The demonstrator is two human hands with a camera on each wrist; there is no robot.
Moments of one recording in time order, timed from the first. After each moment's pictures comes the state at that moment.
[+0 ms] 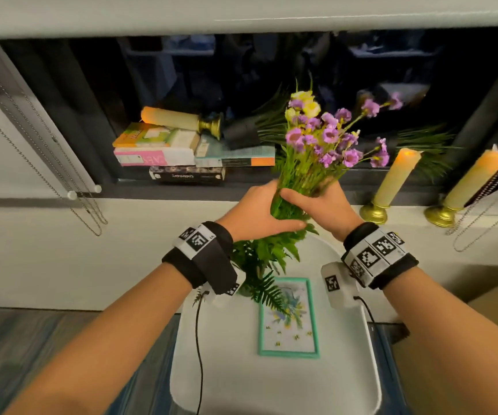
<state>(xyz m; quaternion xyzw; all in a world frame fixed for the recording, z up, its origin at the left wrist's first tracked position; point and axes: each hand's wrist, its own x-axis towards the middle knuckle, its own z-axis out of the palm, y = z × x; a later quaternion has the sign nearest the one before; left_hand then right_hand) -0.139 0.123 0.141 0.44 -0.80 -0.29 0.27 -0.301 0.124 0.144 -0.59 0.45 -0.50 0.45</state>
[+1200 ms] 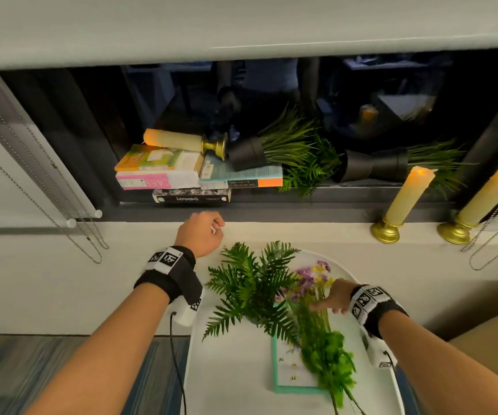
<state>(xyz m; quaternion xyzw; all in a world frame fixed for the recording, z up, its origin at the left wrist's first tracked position) -0.026 0.057 0.082 0.67 -0.71 -0.16 0.18 -0.349 0.096 -0.023 -0.60 0.69 0.19 0.36</state>
